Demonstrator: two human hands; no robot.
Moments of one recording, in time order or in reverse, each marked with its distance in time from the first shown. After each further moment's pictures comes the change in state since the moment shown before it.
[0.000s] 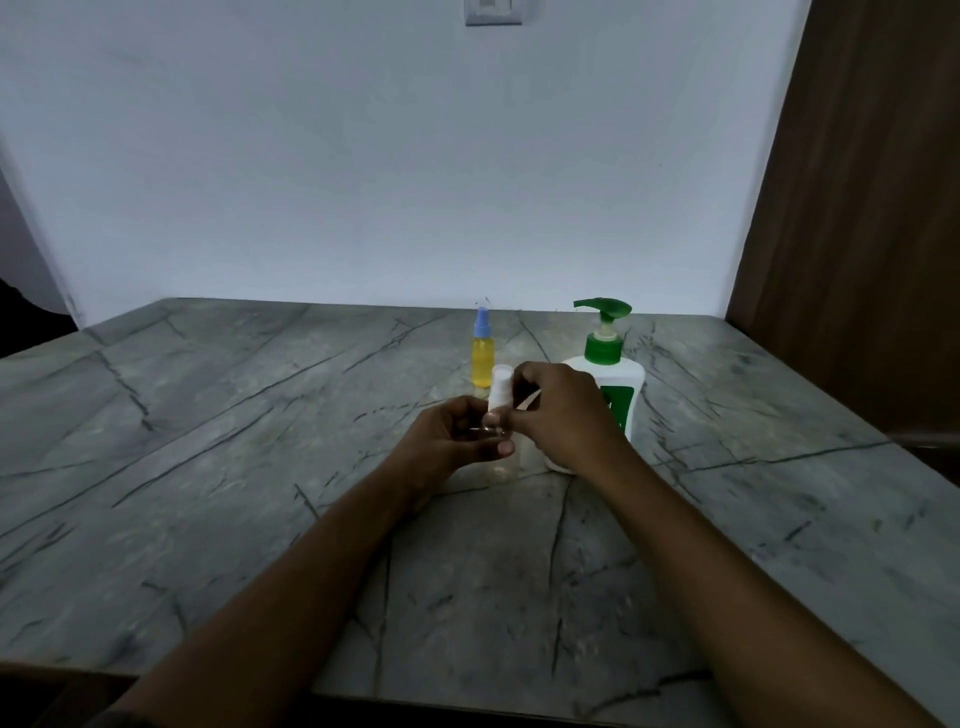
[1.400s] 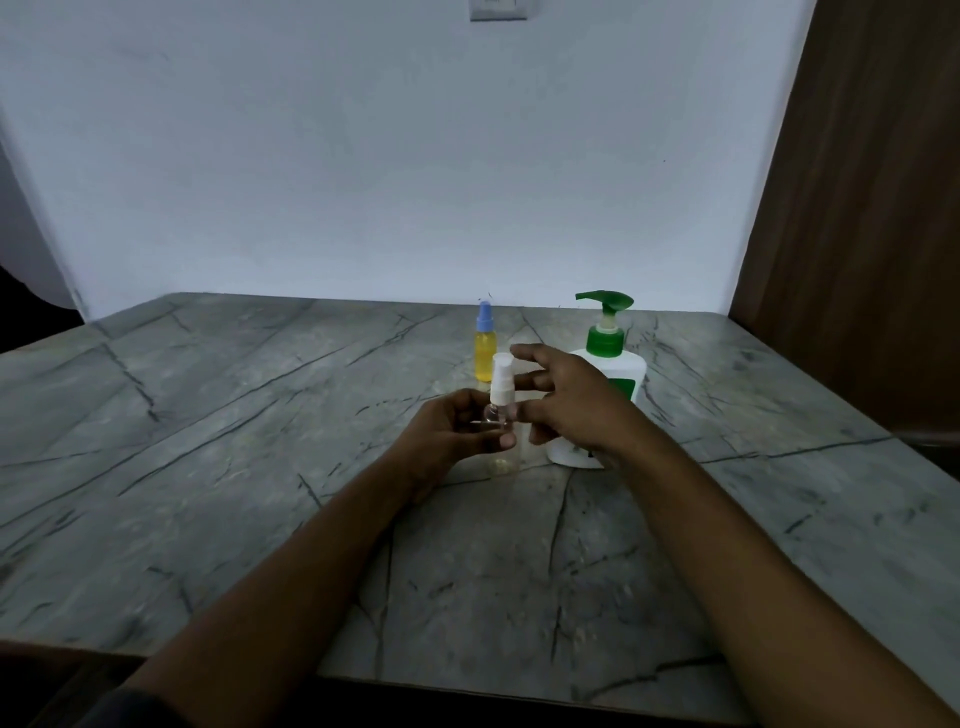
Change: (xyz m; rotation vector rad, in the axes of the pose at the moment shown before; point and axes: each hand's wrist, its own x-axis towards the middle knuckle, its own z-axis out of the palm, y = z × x) left_hand 0.000 0.004 0.002 0.042 -0.001 -0.033; right_hand 0.002 0.003 -0.012 0.414 -0.222 0.190
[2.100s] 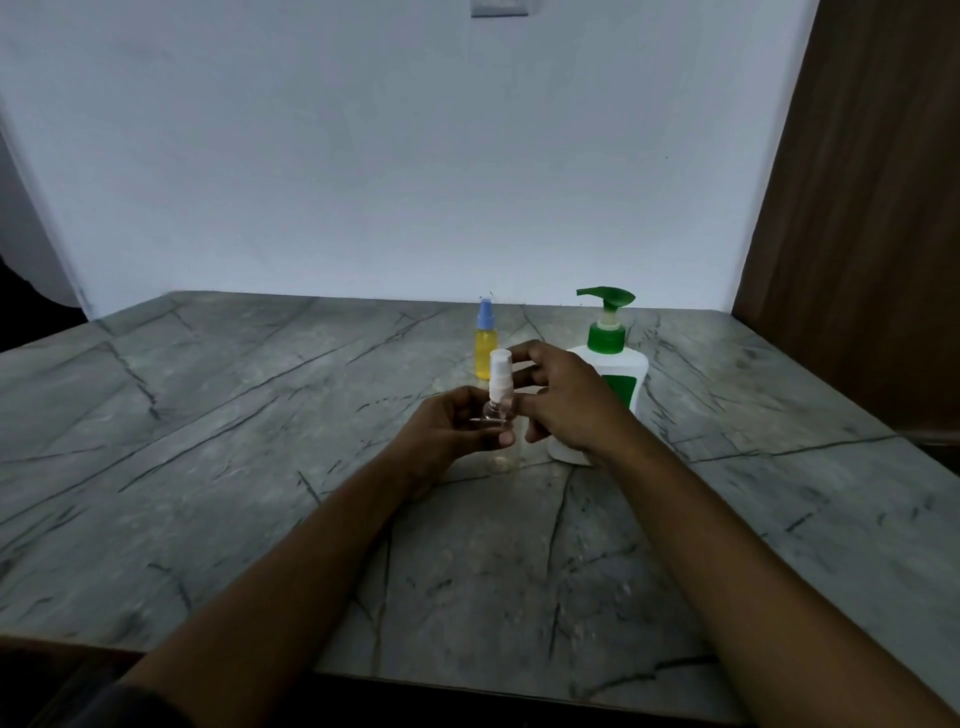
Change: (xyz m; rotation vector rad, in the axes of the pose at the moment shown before) left_hand 0.001 -0.001 -0.001 -0.001 -0.005 -0.011; right_hand 0.002 0.002 0.006 -0.089 0.059 -0.068
